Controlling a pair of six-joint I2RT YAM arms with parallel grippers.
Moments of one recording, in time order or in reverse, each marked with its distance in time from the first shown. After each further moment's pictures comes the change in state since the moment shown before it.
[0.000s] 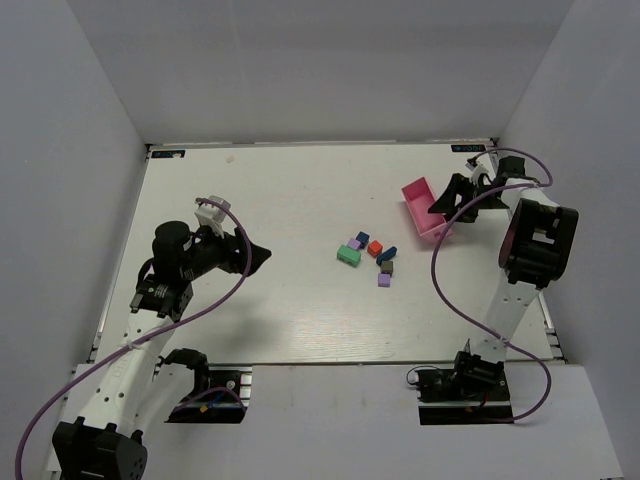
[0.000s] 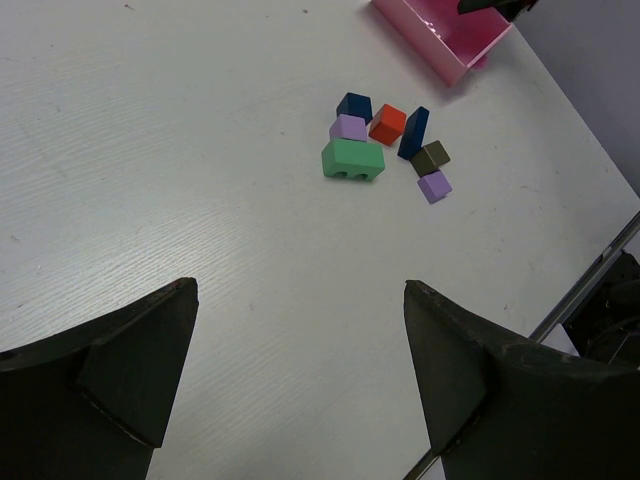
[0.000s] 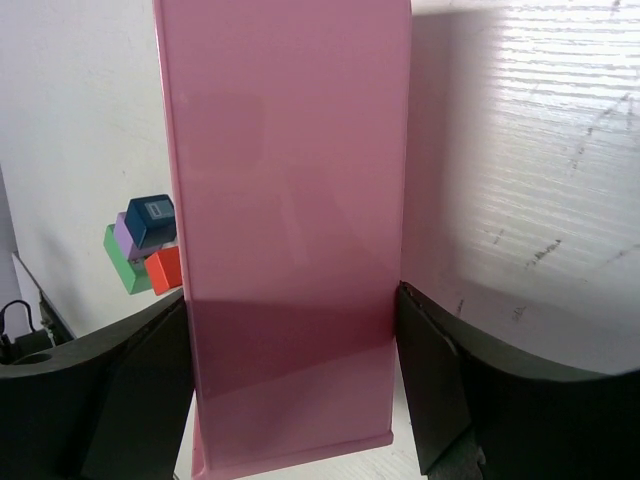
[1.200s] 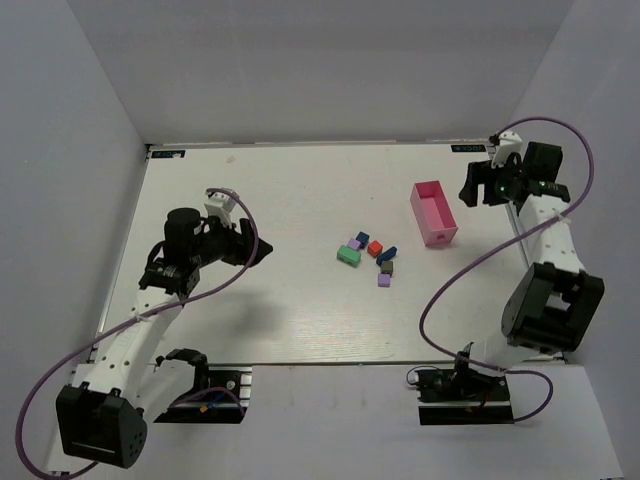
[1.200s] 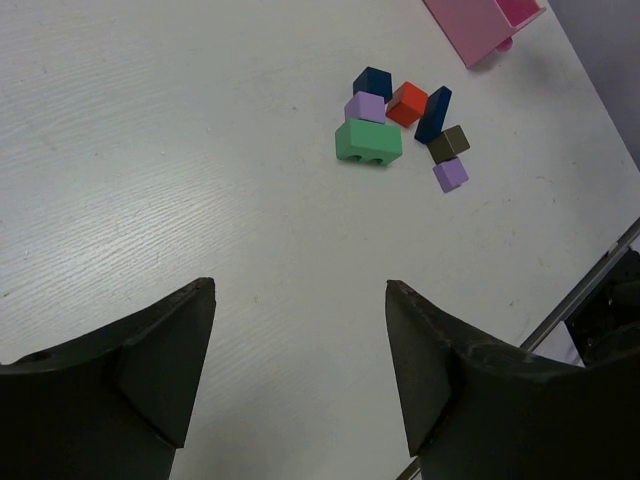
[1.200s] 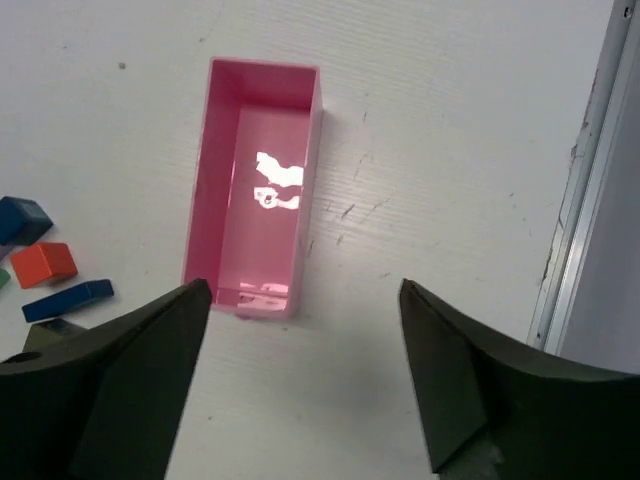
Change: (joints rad) left arm -0.011 0.143 0.041 -0.006 -0.011 -0.003; right arm -0.003 -0.506 -0.170 0.109 0.370 -0.222
